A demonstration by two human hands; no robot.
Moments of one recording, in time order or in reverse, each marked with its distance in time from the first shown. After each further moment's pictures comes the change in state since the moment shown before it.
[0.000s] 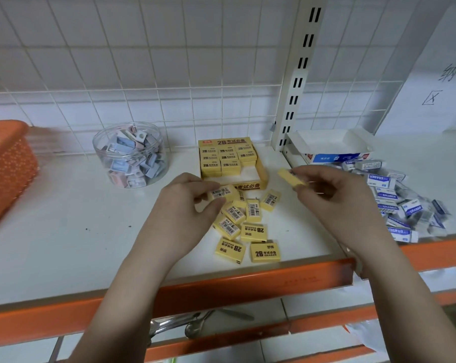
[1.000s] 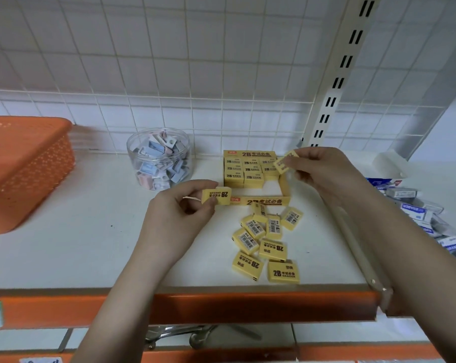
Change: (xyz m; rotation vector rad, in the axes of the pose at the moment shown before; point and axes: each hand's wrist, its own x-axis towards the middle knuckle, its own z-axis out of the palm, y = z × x) left_hand -0.008 -0.009 -0.019 -0.462 0.164 -0.192; right_hand 0.101 0.003 0.035 0.332 -0.246 0.274
